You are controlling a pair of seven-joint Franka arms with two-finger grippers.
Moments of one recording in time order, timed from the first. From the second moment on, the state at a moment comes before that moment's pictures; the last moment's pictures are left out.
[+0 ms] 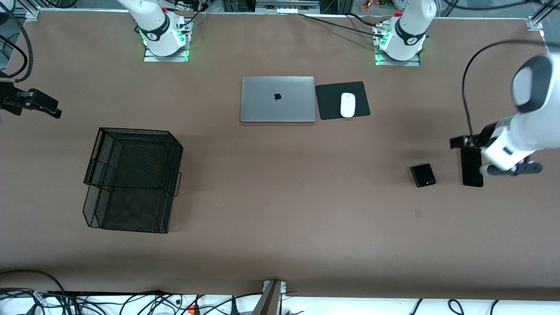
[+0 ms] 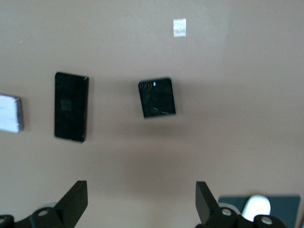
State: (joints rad) left arm 0.05 0.30 -0.03 -1.68 0.05 1.76 -0.08; right arm -0.04 0.05 -0.02 -1.58 -0.05 1.61 0.00
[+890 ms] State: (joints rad) left arm 0.08 0.49 -0.03 -2.07 0.05 2.56 -0.13; right arm -0.04 0.05 -0.02 -1.58 -0.05 1.61 0.00
